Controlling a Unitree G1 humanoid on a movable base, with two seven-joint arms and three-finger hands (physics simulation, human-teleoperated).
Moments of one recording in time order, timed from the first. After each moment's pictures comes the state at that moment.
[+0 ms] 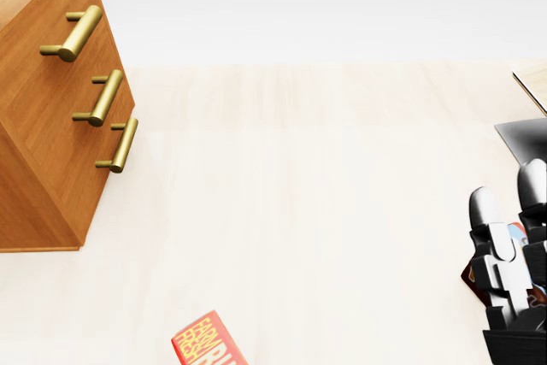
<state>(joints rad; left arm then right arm) -1.40 0.62 0.10 1.16 0.70 0.09 0.20 0.54 0.14 -0.18 -0.87 0.24 0.02 0.37</state>
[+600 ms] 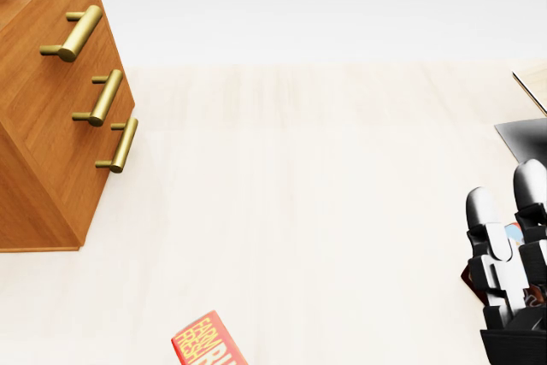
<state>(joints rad) -1.37 0.59 0.09 1.25 0.69 0.09 0.26 0.54 0.13 -0.17 -0.87 0.23 0.01 0.37</state>
